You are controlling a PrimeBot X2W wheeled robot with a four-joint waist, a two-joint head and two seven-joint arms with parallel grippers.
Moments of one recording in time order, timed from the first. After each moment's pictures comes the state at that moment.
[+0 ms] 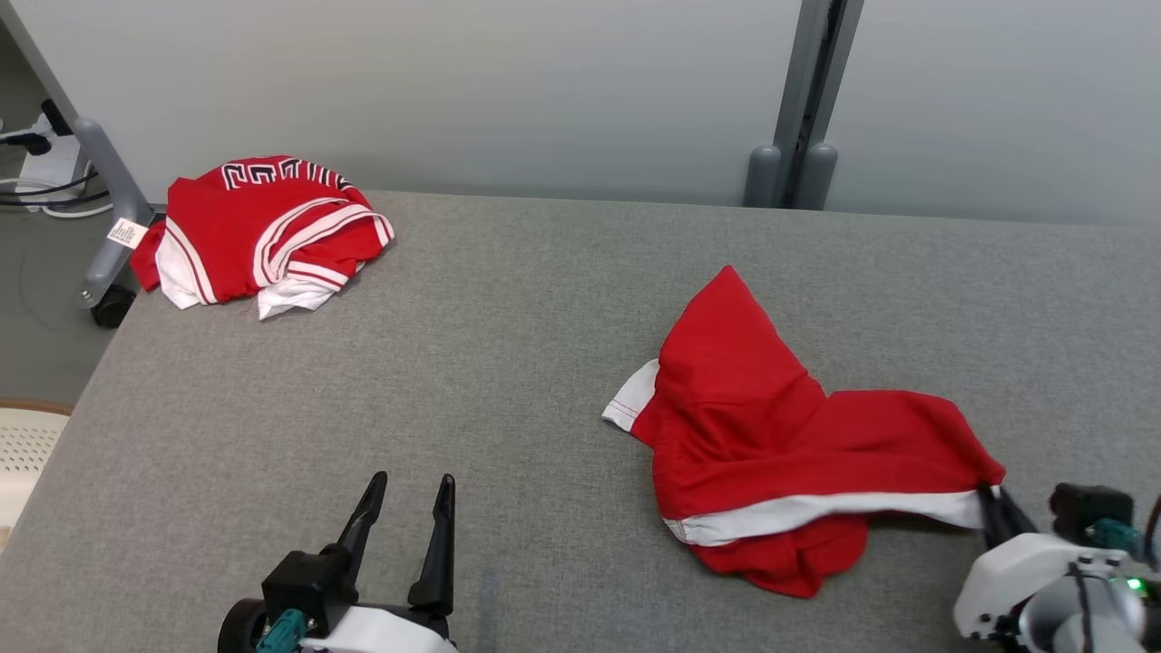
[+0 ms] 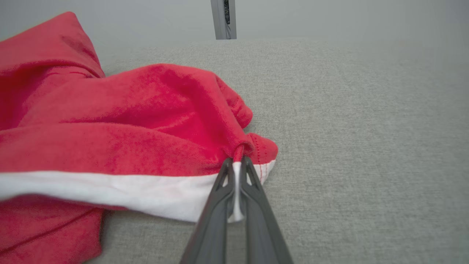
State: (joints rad) left arm -0.01 0.05 -0.24 0.27 -0.30 0.03 -0.26; right arm -0.35 -0.10 -0.11 0.95 0.09 0.13 -0.25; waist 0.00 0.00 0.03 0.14
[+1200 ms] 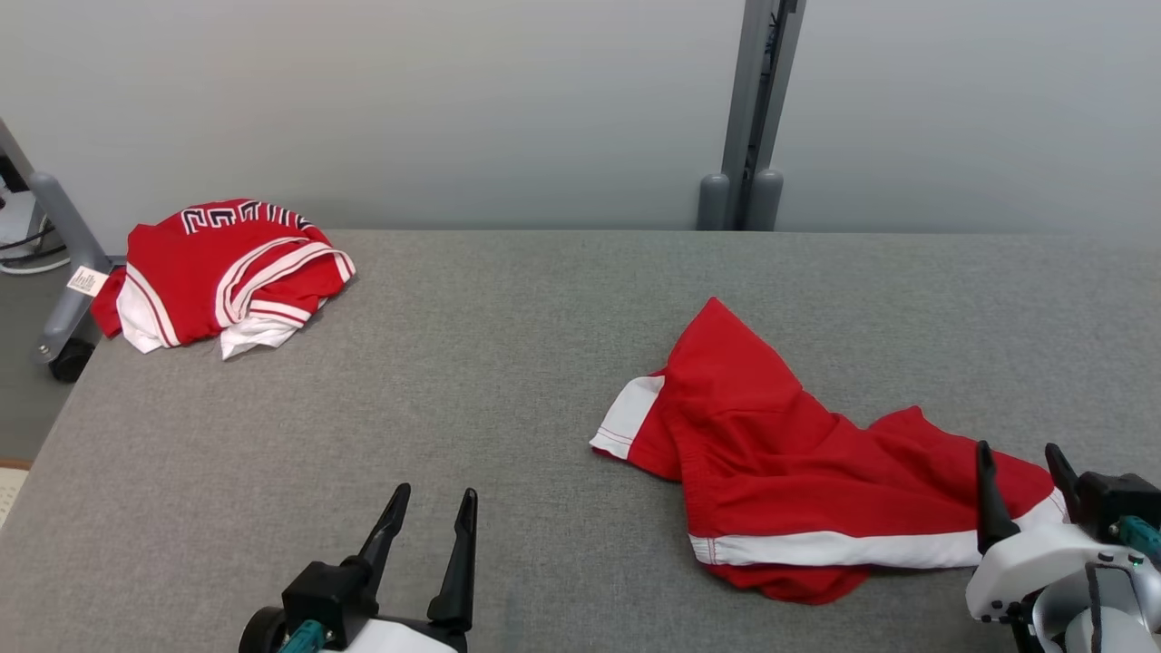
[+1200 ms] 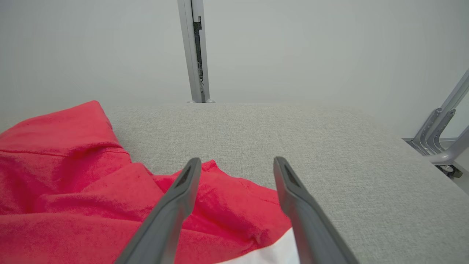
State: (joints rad) left arm 0.00 0.05 -0.28 0.26 -0.31 0.02 -0.26; right arm -0.29 -0.05 -0.26 0.73 -0.07 0.13 -0.26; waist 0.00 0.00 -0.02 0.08
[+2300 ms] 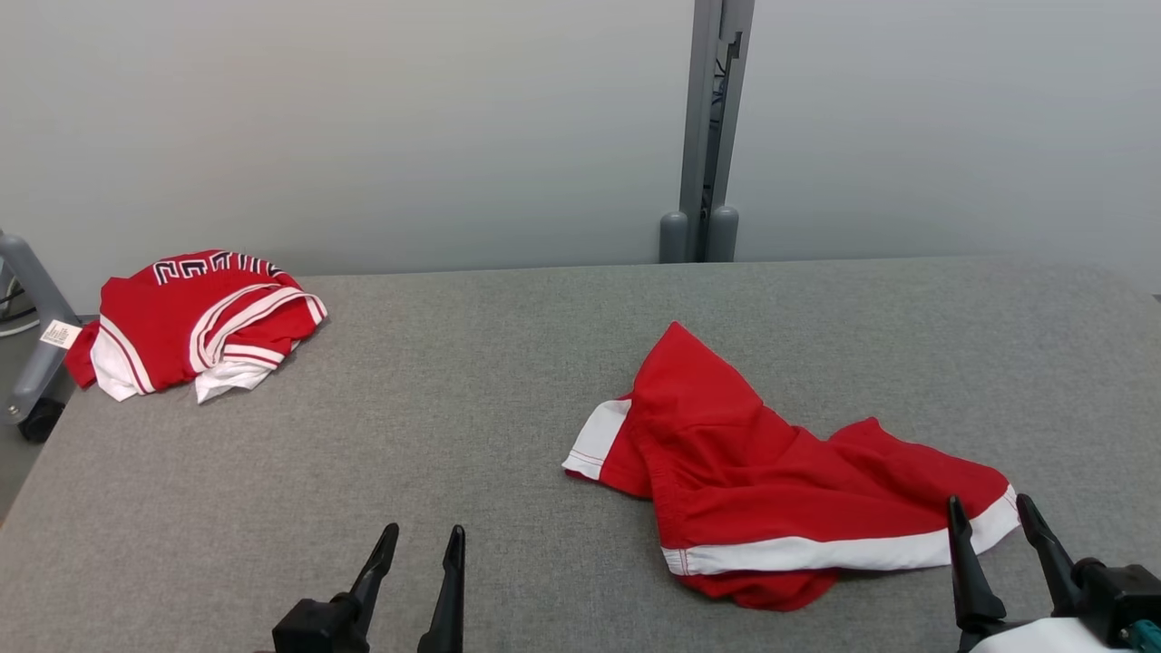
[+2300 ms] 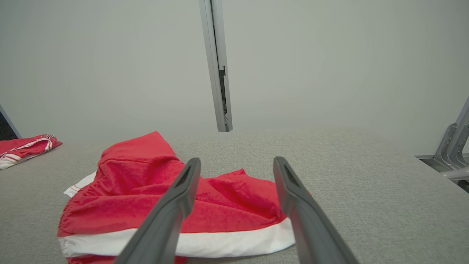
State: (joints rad) left arm 0.07 0.05 -0.27 0.26 -0.33 0.04 -0.26; right arm 0.03 -0.05 -0.08 0.30 0.14 0.13 -0.26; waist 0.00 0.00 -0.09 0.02
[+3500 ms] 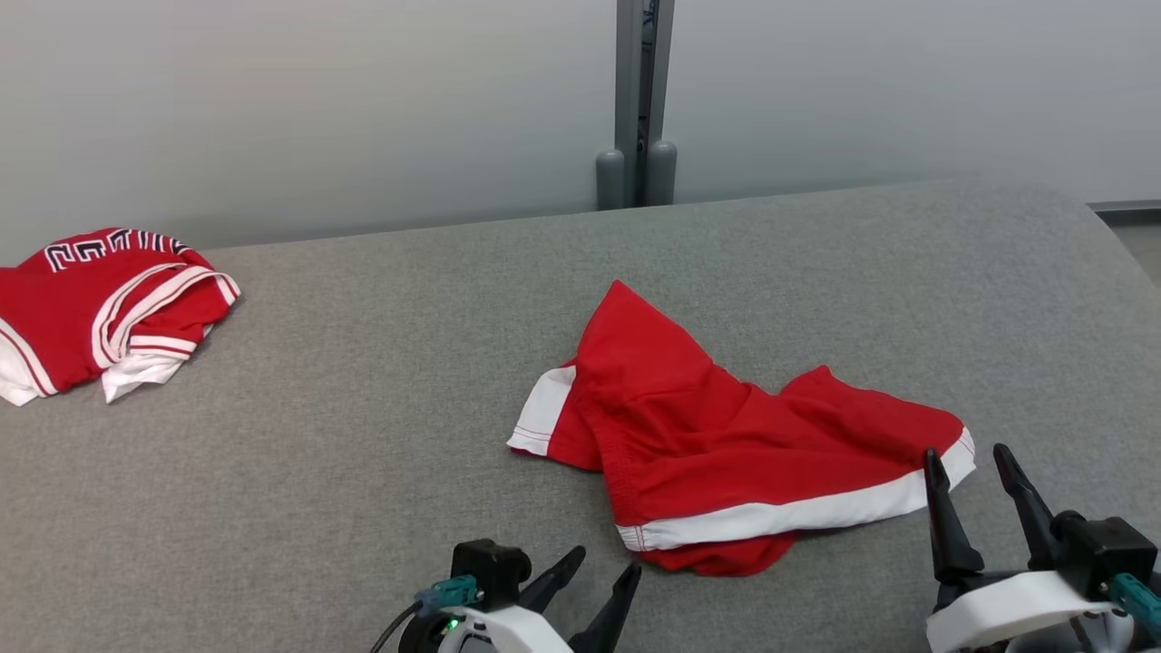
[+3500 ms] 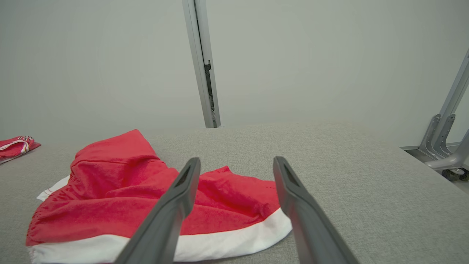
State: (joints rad) left arm -0.20 0.05 -0.74 0.55 -0.73 -0.07 -0.13; right arm -0.04 -0.05 -0.04 0.30 0.15 0.13 -0.26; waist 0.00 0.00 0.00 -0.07
